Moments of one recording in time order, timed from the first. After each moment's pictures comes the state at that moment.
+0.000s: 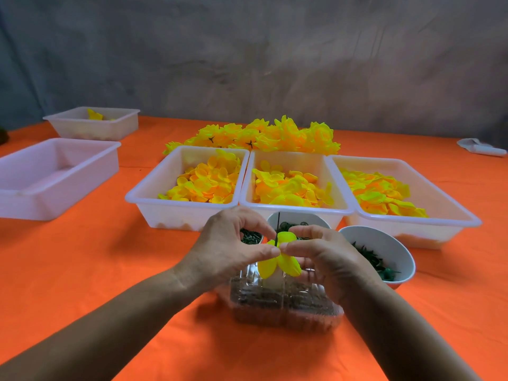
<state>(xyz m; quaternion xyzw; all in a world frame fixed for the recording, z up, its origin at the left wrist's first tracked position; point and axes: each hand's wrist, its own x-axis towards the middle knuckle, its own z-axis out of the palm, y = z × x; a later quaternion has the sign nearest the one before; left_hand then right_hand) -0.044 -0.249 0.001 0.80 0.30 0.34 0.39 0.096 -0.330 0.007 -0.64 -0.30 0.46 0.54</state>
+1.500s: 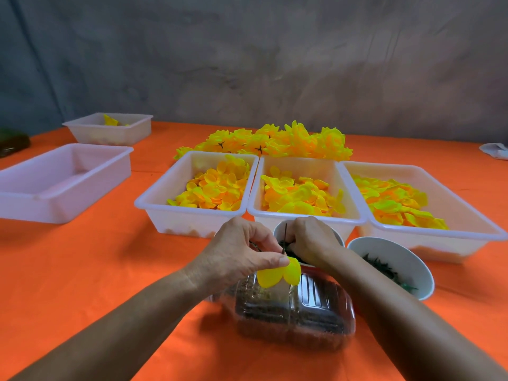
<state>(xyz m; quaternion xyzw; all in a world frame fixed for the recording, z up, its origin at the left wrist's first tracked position) -0.036 -0.233 -0.006 0.78 0.26 0.29 0.49 0.144 -0.244 -0.029 -0.78 -0.62 0.03 0.09</state>
